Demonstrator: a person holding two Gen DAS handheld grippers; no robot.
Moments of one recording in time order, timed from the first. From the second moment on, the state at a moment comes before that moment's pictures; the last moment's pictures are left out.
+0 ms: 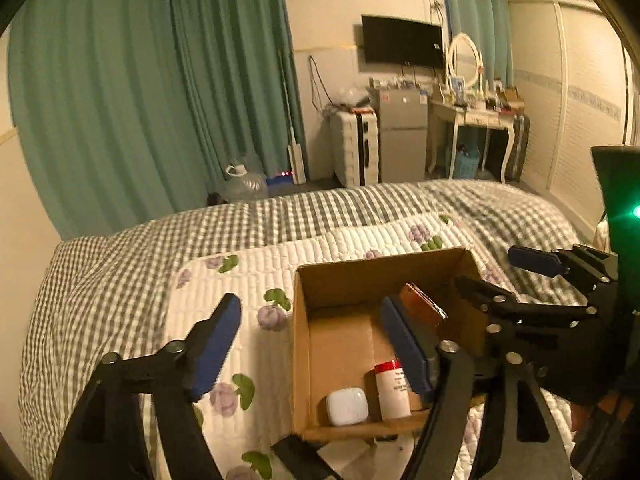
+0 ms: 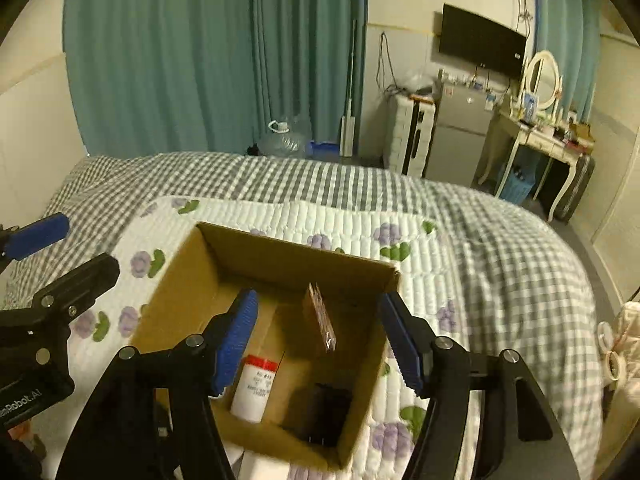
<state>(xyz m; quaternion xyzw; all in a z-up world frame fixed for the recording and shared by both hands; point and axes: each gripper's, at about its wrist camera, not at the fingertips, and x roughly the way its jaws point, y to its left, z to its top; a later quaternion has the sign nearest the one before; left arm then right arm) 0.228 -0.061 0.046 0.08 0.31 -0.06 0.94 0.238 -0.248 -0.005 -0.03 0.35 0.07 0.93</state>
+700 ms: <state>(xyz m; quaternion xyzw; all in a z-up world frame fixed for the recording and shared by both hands) 0.134 -0.027 -0.017 0.07 0.36 -0.01 0.93 0.114 -0.221 -0.044 -0.06 0.39 0.09 0.91</state>
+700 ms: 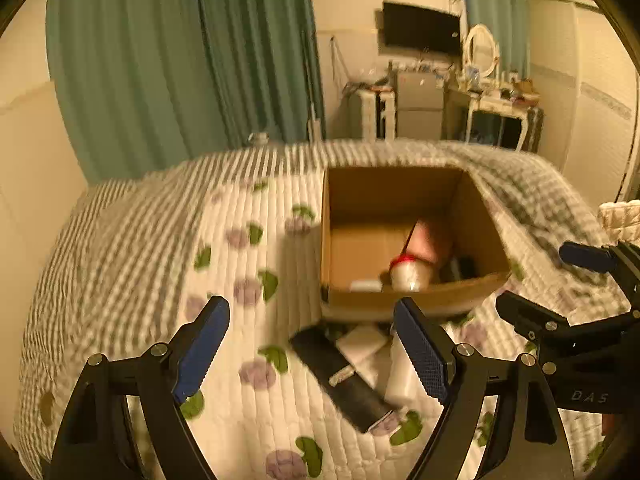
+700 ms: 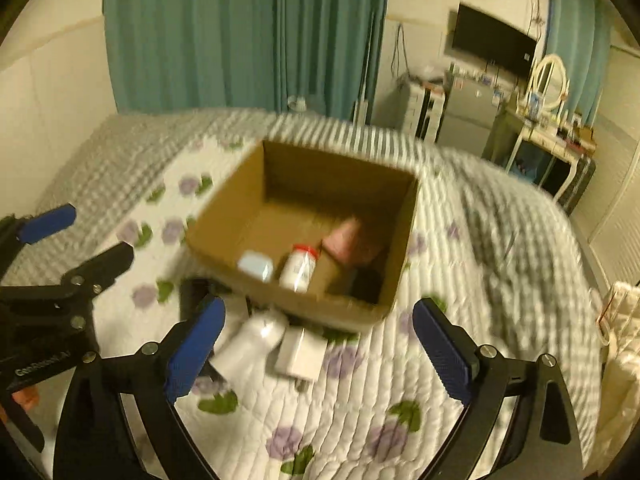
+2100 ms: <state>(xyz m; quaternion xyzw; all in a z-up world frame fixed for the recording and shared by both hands) 0.181 -0.041 -0.161 0.05 0.51 0.01 0.86 0.141 -0.221 -0.181 -0.05 0.51 0.10 0.85</state>
